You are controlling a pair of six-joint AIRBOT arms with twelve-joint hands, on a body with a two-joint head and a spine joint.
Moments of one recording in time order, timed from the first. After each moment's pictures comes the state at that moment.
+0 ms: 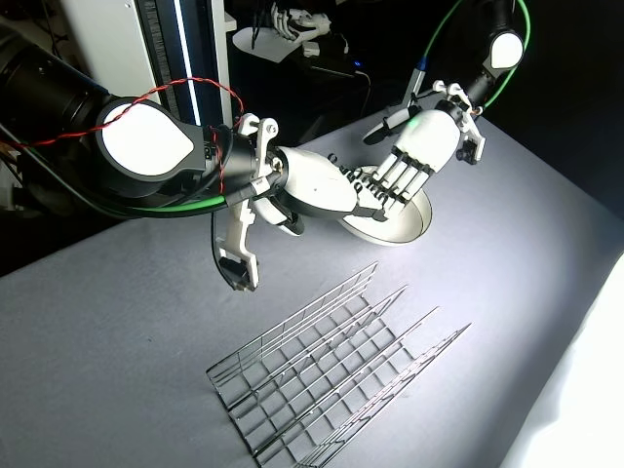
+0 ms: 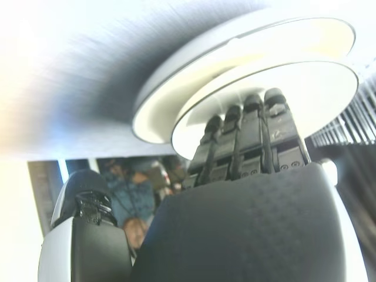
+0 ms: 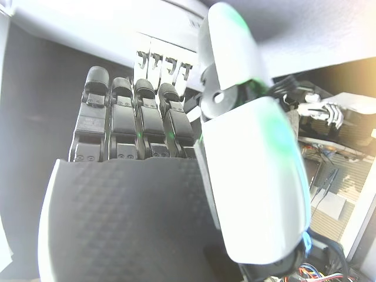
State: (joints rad) left arm 0.55 -1.10 1.38 1.65 -0.89 -0.06; right arm -0.41 -0.93 1.00 -1.20 0.49 -0.21
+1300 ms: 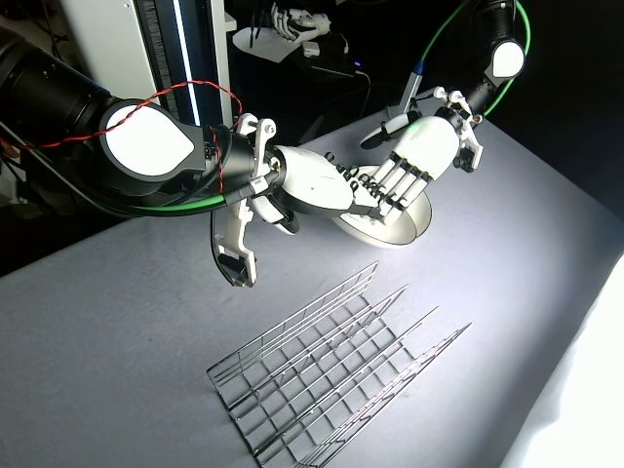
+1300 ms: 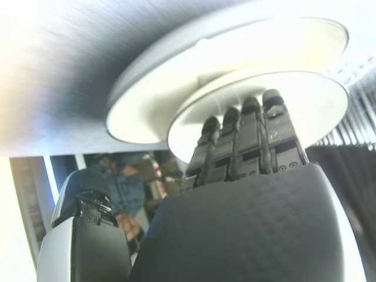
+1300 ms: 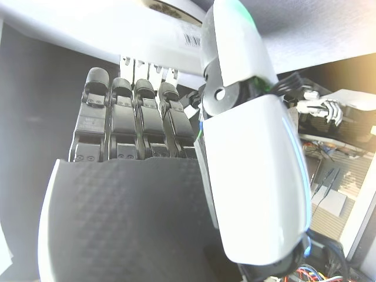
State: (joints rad) left arm 0.57 -1.09 1.44 1.60 -0.91 -0.07; right arm -0.41 -0.95 1.00 -1.20 0.49 -0.21
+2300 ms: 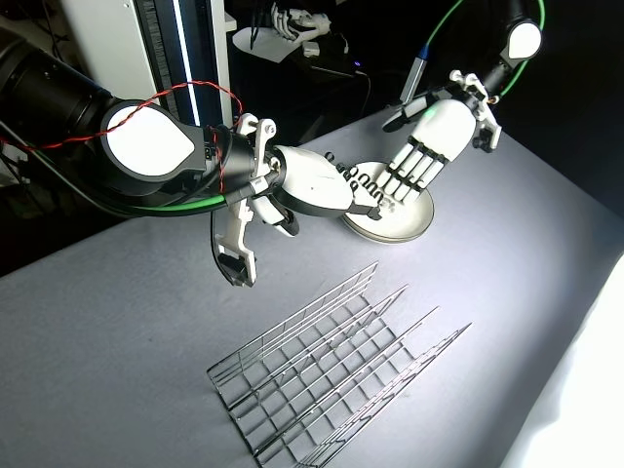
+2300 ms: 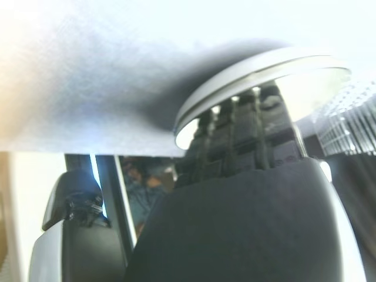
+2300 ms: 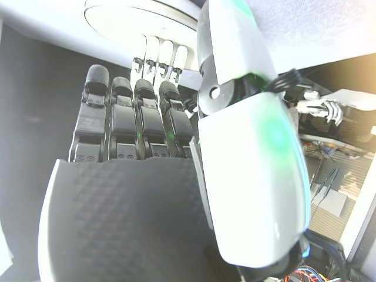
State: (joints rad) left arm 0.54 -1.01 1.51 1.72 -1.03 -0.04; right arm -0.41 -0.96 1.00 -1.20 0.48 -0.21
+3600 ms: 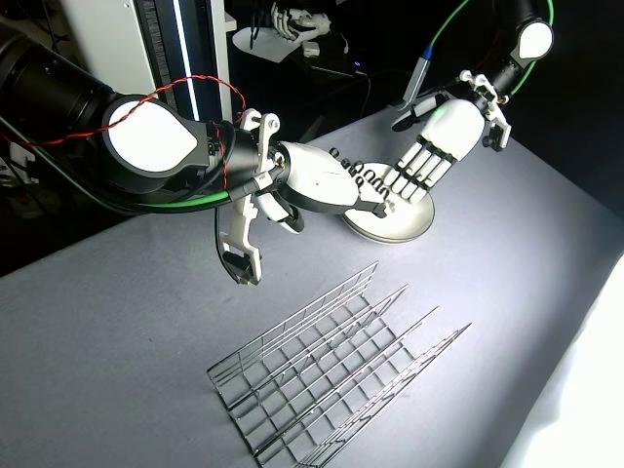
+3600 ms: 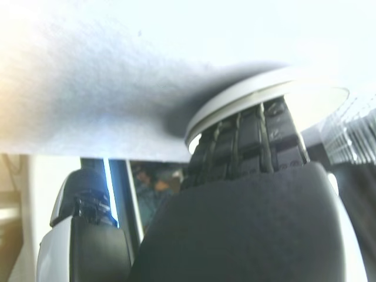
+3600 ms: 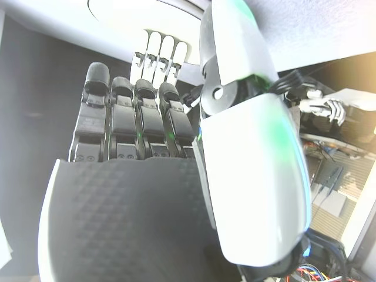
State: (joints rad) left arm 0.58 -1.05 1.55 1.75 -1.07 -0.06; right arm -0.40 -0.96 1.00 -1.20 0.48 -0.21
